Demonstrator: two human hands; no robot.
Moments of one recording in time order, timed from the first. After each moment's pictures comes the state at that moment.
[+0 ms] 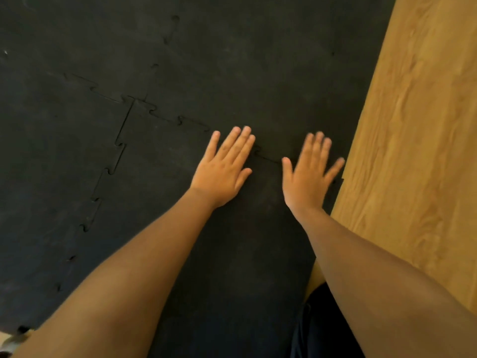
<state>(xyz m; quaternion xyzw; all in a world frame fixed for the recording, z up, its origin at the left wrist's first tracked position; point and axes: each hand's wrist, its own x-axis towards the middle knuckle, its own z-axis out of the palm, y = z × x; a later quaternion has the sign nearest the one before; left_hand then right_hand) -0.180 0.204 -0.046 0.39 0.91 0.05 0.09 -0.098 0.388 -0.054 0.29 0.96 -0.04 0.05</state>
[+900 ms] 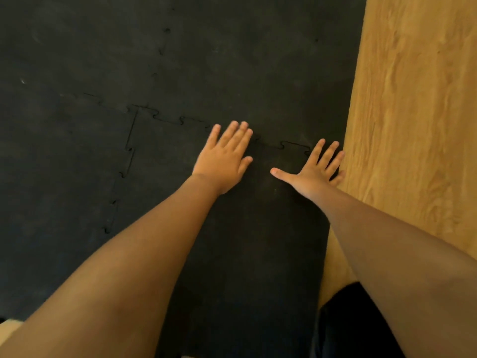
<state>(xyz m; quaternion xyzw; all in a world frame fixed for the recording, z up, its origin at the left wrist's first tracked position) -0.186 0.196 -0.019 0.42 0.89 -0.01 0.15 -0.082 0.388 -0.048 0.45 0.84 -0.18 0.26</state>
